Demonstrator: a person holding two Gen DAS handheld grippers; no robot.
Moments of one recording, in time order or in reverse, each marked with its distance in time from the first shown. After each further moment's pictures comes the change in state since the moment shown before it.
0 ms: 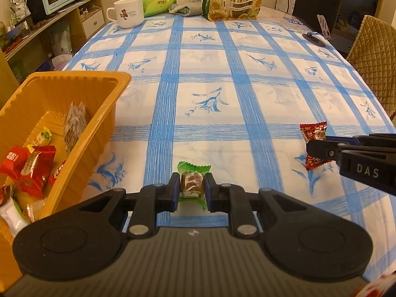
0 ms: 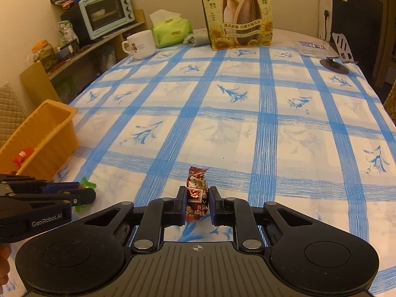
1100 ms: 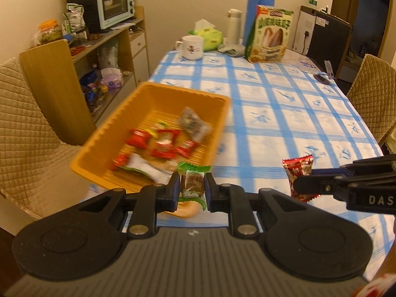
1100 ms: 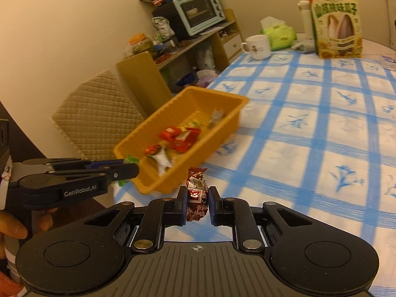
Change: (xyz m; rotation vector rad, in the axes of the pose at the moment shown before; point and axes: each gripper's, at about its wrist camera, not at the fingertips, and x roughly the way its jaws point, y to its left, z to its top) left arm -0.187 0.132 -0.062 -0.082 -0.133 0.051; right arm -0.106 0.173 -0.026 -0.067 0.035 0.378
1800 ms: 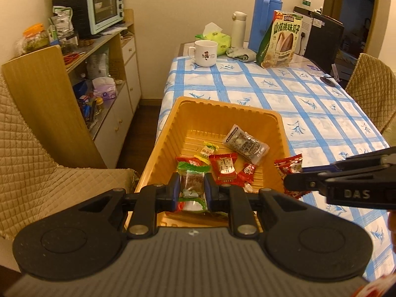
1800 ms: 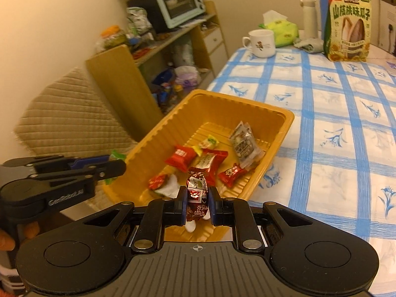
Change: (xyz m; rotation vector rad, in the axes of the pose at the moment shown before) left arm 0.063 0.125 0.045 0.077 -0.008 -0.110; right arm 0.129 0.071 0.058 0.074 0.026 -0.227
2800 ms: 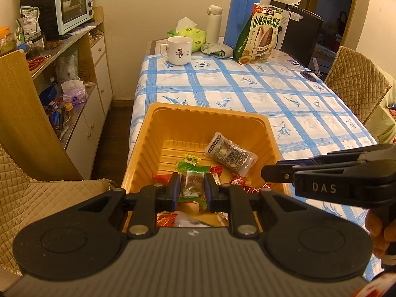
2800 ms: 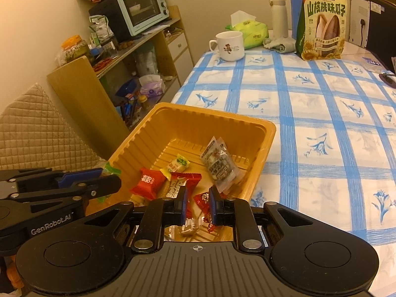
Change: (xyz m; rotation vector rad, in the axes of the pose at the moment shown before) left arm 0.047 0.000 0.024 0.049 0.020 -0.128; right arm 0.032 -0.008 0.022 0.071 -0.044 -0.124
